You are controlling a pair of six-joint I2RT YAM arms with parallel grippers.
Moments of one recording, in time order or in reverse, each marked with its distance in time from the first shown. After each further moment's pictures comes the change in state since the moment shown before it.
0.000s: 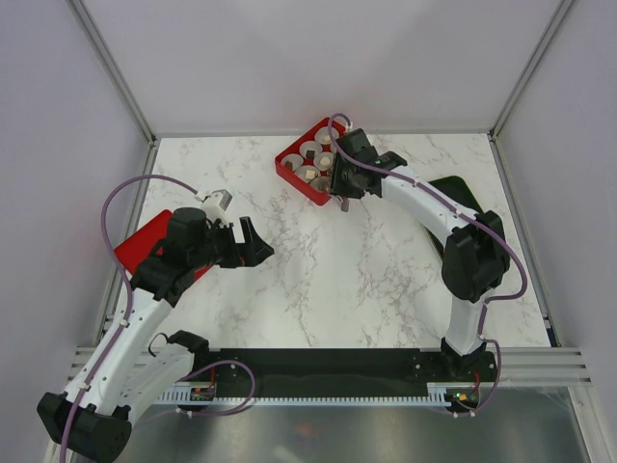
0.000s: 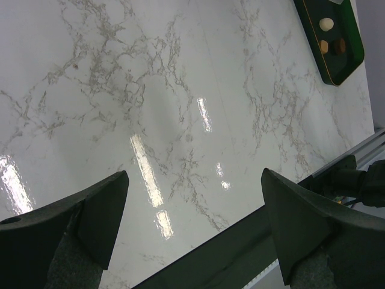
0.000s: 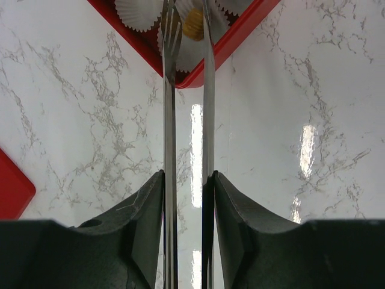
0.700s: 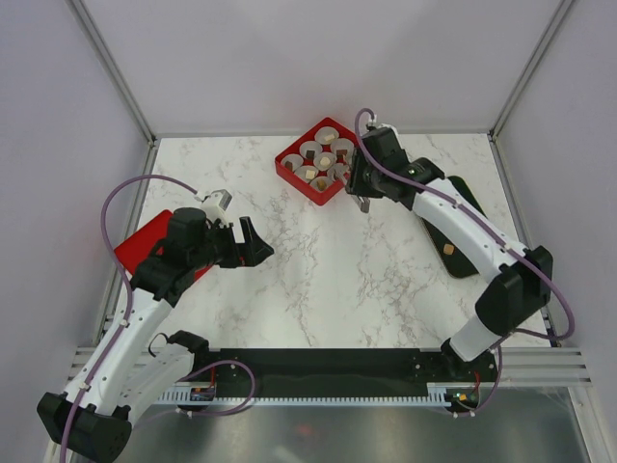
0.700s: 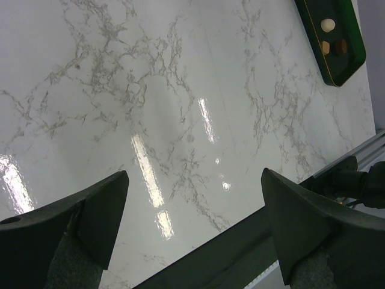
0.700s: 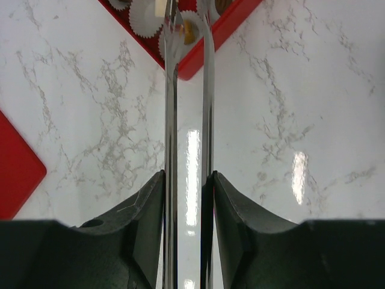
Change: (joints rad) left arm 0.000 0.000 0.000 0.000 -0.005 0.000; right arm 0.003 -0.245 -0.075 -0.053 0.062 -0.044
